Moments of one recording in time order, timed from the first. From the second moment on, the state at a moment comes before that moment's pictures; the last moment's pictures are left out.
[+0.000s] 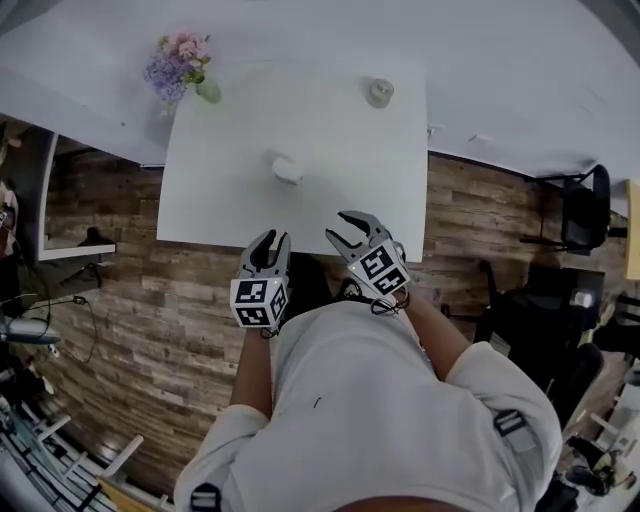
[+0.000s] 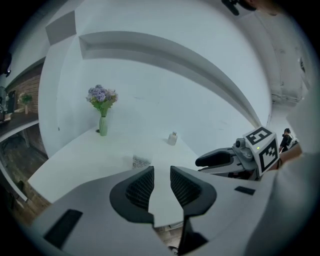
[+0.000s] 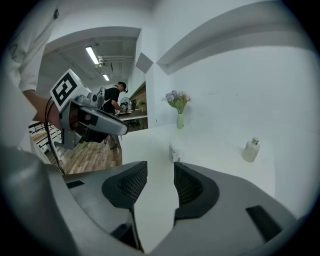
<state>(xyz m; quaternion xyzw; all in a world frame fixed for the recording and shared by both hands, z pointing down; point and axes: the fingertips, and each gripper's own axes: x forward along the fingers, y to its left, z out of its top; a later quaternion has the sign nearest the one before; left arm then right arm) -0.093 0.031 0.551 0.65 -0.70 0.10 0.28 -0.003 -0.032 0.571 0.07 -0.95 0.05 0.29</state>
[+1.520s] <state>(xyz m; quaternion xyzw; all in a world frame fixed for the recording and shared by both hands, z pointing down) -0.231 -0.011 0.601 0.63 -0.67 0.13 0.36 -0.166 -0.110 0.690 -0.01 -0.92 0.01 0.38</state>
